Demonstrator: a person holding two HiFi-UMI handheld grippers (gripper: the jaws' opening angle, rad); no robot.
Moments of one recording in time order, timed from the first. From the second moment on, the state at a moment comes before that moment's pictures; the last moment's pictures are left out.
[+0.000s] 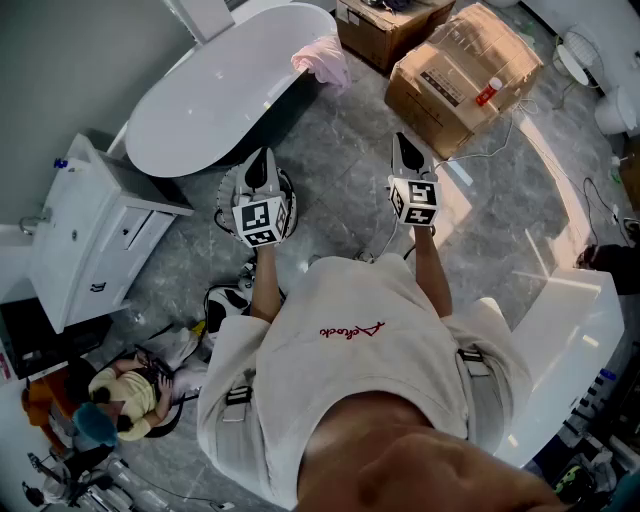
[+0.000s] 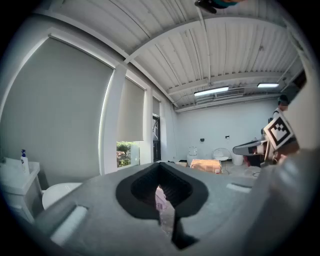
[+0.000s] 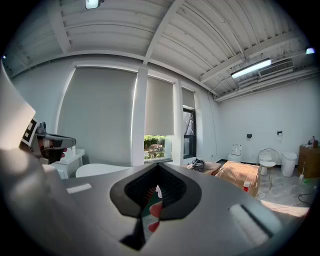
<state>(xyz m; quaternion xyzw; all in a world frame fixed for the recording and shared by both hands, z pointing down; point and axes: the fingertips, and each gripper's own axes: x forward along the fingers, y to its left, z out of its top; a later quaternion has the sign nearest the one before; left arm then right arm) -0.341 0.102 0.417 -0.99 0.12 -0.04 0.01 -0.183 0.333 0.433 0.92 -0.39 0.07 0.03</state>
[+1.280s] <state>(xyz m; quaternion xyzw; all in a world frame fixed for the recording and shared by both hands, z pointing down) -0.283 0.203 0.423 -0.99 0.11 -0.06 0.03 -0.145 0.396 0.438 0.89 -0.44 0.07 0.03</state>
